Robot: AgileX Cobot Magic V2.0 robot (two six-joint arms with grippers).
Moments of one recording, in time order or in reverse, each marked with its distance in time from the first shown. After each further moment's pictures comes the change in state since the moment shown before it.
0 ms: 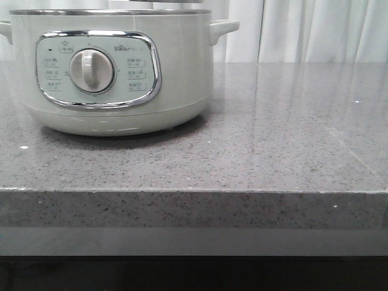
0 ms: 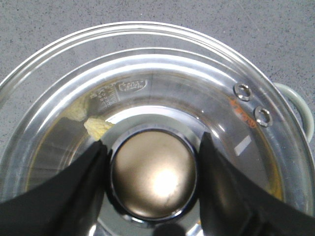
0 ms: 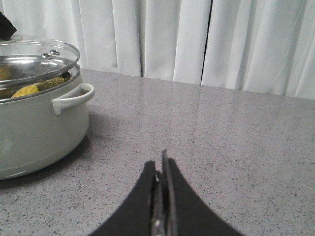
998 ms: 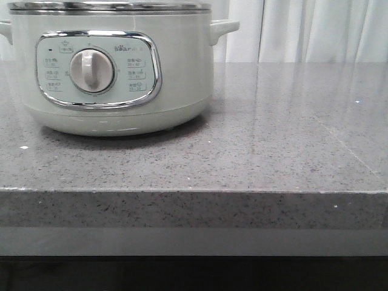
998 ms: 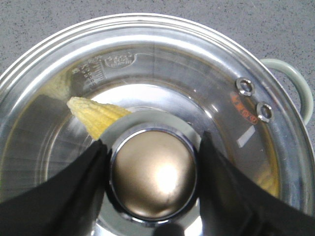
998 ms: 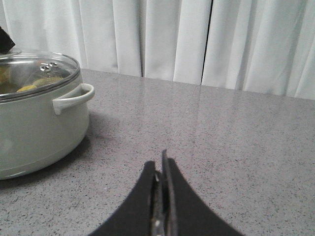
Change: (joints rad) left arm 0.000 0.000 0.045 -0.037 0.025 0.006; right arm 0.000 0.000 0.000 0.000 0.000 0.000
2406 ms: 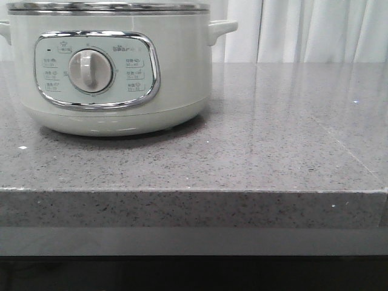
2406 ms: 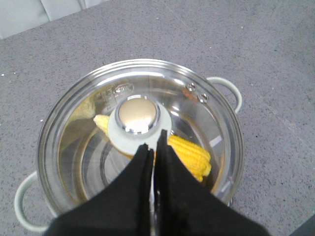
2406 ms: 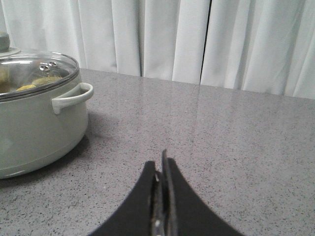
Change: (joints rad) left arm 0.000 -0.483 0.351 0.000 -0.173 0.092; right arm 0.000 0.000 0.001 0.000 0.000 0.000
